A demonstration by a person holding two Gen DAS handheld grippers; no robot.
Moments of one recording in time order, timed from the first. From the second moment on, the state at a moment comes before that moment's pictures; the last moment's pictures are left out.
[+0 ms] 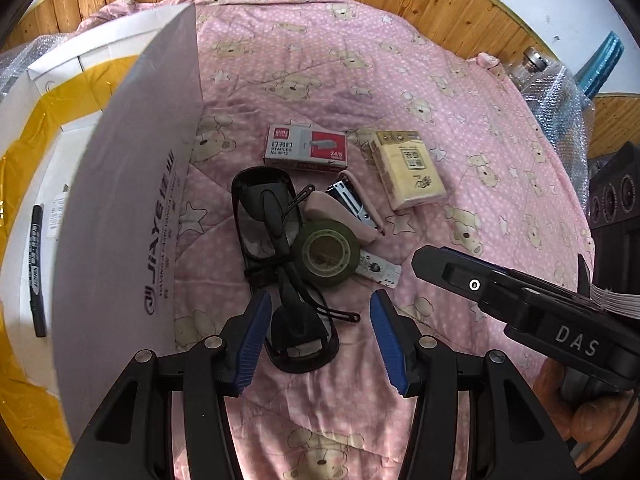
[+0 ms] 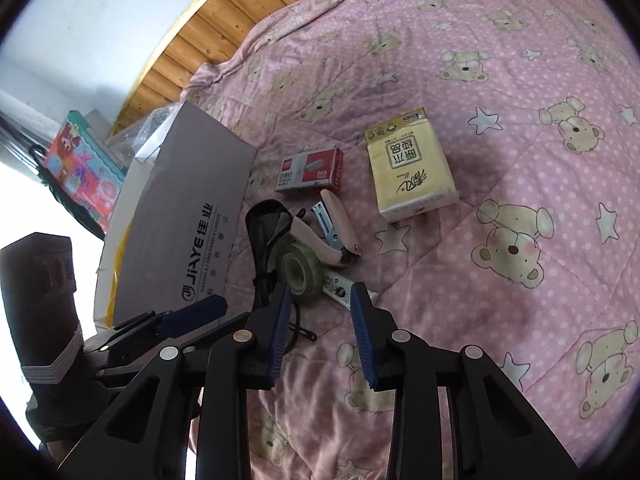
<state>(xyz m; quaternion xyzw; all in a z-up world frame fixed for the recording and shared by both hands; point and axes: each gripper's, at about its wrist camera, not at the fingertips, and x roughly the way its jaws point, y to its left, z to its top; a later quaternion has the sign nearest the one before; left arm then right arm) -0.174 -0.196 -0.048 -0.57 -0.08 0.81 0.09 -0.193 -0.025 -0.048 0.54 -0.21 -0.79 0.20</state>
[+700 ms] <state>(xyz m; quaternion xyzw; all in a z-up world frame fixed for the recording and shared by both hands) -0.186 -0.179 -0.077 -0.57 -0.07 0.81 0.14 -0.243 0.004 -0.075 0.53 -0.20 -0.82 0.10</state>
